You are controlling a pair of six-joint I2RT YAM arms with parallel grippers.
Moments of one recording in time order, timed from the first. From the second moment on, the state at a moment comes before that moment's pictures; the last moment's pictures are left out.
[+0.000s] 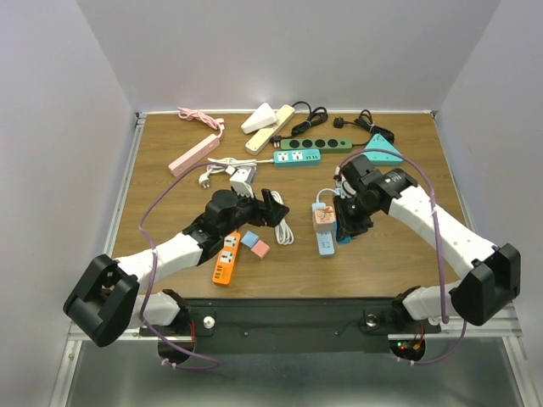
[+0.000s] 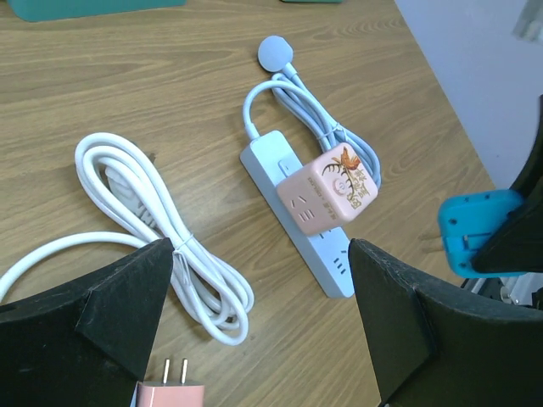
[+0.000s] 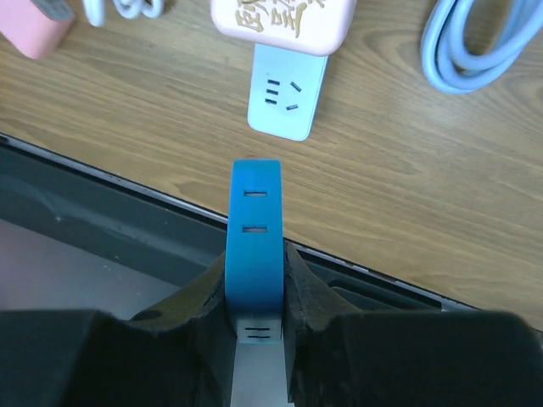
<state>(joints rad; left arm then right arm) -0.67 1.22 0.53 0.42 0.12 -0.55 0.54 1.34 1.20 -1.12 -0.19 0.36</state>
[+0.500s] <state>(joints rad) -0.67 1.22 0.54 0.40 0.12 -0.51 0.56 1.53 1.14 -1.02 -0.22 0.34</state>
